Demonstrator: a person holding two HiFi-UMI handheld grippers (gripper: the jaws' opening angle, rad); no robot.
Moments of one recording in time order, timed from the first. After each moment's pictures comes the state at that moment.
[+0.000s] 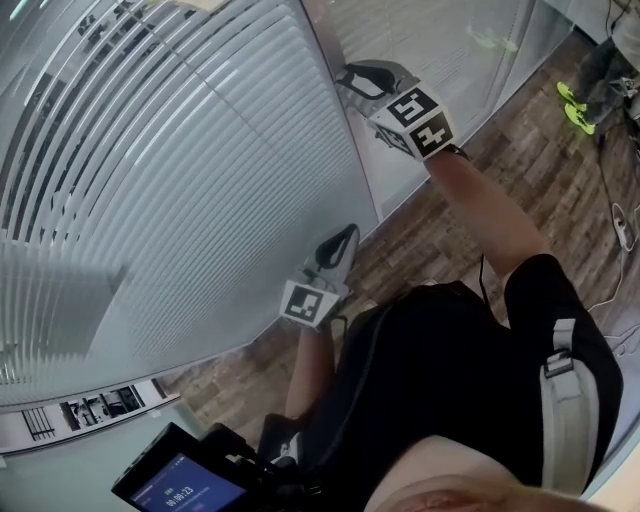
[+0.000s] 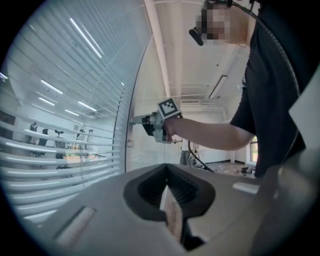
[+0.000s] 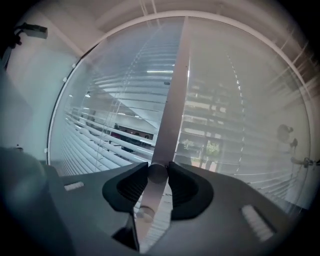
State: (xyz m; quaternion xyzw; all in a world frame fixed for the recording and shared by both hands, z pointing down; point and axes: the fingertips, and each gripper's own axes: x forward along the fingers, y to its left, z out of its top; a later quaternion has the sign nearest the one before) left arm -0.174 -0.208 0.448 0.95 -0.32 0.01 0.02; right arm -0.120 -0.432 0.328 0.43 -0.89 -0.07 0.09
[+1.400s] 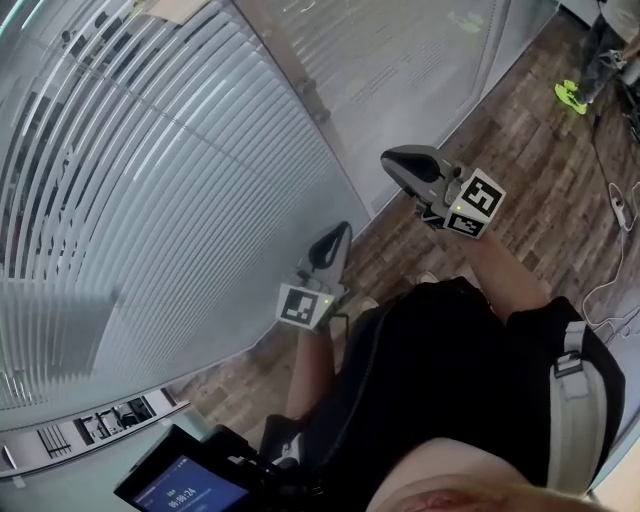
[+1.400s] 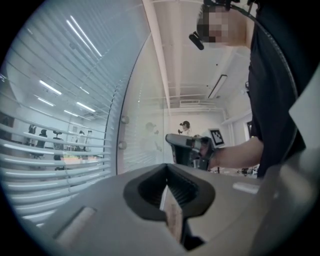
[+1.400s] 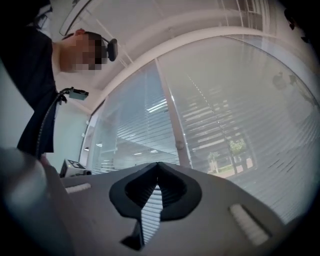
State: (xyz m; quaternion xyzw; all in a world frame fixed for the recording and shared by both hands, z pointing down) left arm -0.139 -0.217 0.441 0.95 -0.31 0.01 0.02; right arm -0.041 -0.288 0.384 0.31 -0.94 0.02 -0.16
